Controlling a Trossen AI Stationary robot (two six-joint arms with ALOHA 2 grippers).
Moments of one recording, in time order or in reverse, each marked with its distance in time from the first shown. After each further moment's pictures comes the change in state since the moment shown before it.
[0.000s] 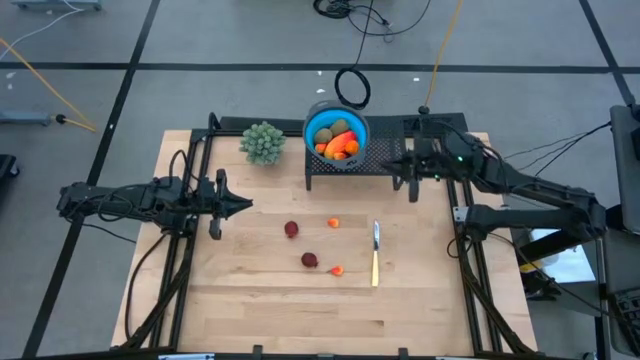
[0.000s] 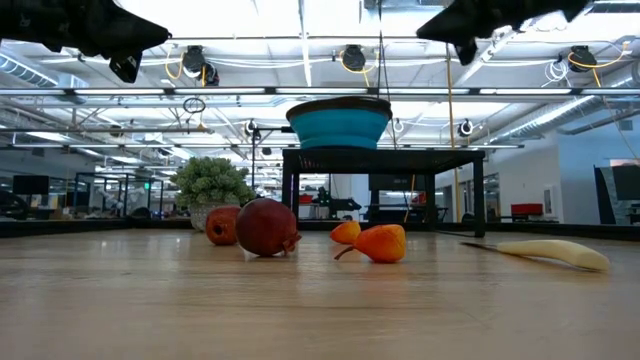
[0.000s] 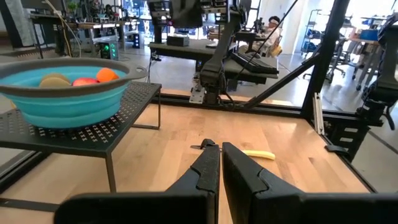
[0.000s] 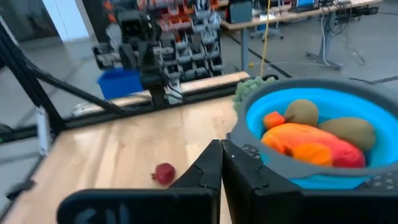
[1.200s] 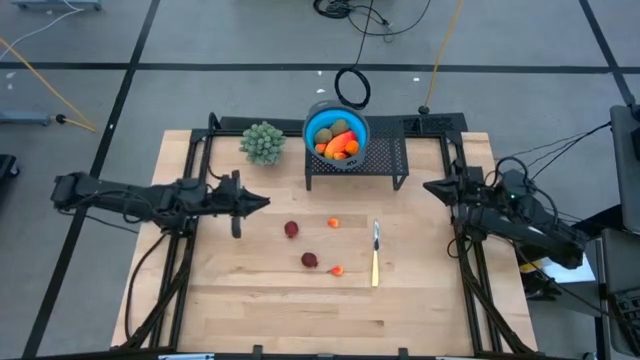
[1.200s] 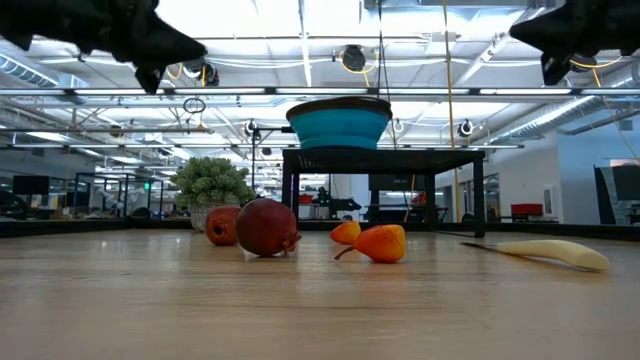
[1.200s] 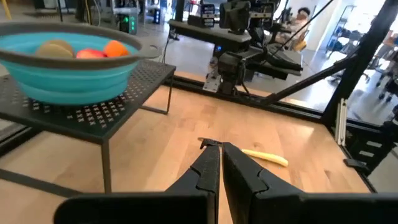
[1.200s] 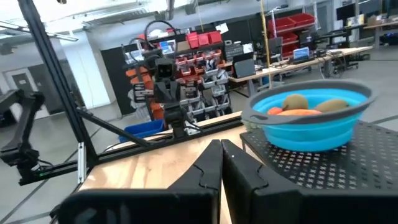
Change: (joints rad) left arm -0.002 0.296 0.057 0.168 -0.080 -0.132; right arm 0.006 -0.811 -0.408 -0.130 0.012 0.151
